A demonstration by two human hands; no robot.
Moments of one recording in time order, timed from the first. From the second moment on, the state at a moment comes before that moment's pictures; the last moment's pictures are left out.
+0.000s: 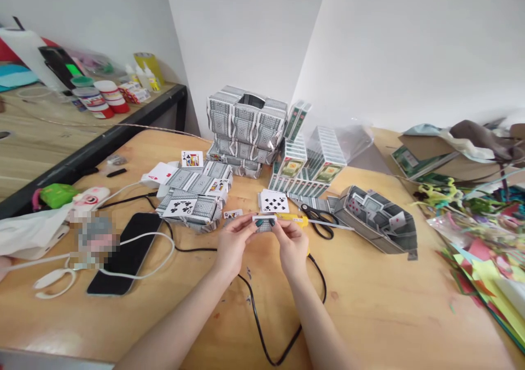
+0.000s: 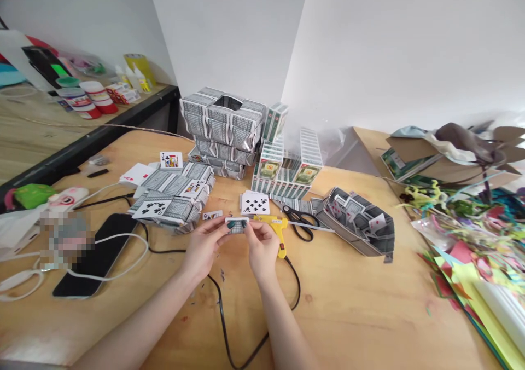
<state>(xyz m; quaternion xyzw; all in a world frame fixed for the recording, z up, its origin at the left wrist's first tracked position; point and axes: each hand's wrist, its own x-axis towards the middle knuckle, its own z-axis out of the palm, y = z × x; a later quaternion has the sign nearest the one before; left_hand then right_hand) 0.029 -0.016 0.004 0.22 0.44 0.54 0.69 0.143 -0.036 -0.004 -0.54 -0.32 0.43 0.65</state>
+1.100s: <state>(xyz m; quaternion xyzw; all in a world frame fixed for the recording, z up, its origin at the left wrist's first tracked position) 0.024 -0.011 -0.004 0.38 0.53 0.53 0.54 0.139 -0.034 -0.014 -0.47 -0.22 0.50 0.69</state>
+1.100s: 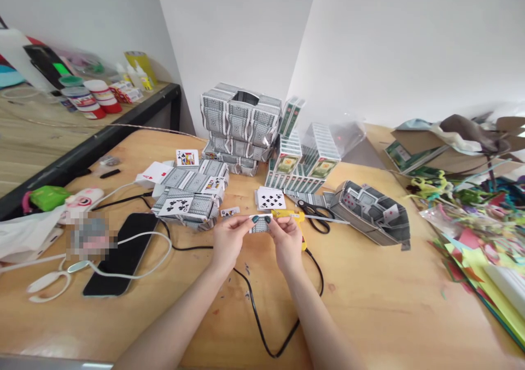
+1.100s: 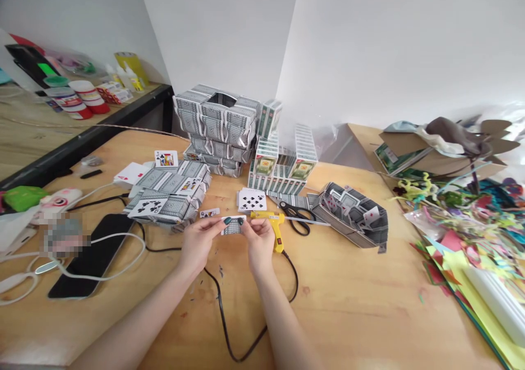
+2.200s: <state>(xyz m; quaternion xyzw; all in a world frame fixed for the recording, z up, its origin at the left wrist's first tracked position) 0.016 -0.010 0.001 0.53 0.49 0.43 0.54 0.174 -0.035 -0.002 -0.52 -0.45 0.52 0.50</state>
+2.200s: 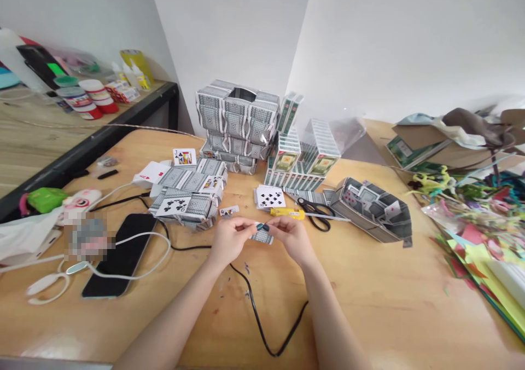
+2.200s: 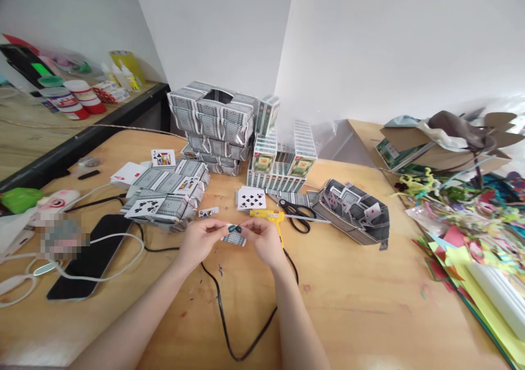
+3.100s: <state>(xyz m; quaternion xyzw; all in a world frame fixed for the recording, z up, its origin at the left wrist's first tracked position) 0.033 -0.025 -0.006 0.54 0.51 0.48 0.47 0.141 -0.044 -0.006 -0.59 -0.35 0.46 0.56</state>
